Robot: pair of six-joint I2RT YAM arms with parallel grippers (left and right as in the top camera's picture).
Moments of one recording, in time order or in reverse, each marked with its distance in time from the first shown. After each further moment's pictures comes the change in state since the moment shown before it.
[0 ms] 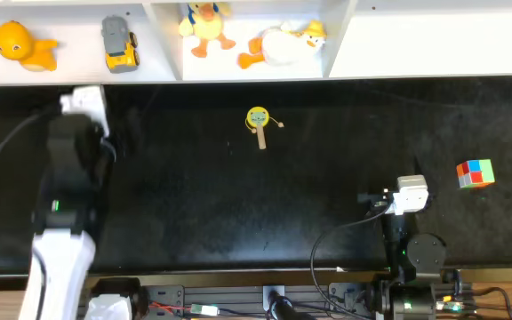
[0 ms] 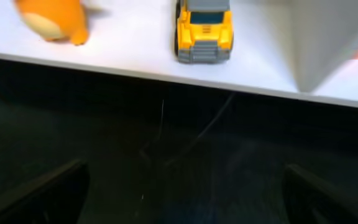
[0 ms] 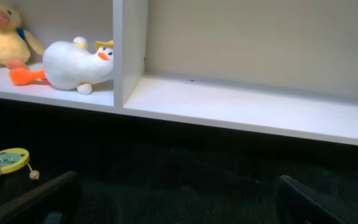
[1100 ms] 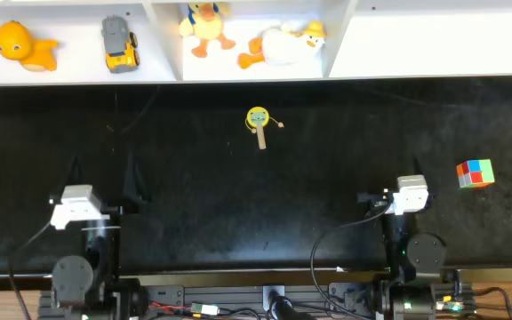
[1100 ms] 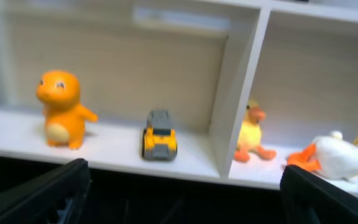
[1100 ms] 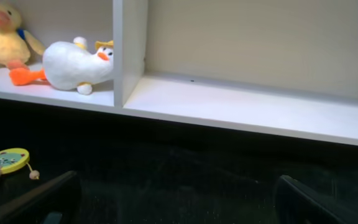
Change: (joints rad) left arm 0.000 -0.917 -0.605 0.449 0.109 -0.019; right arm 0.000 0.000 0.000 0.000 0.000 0.000
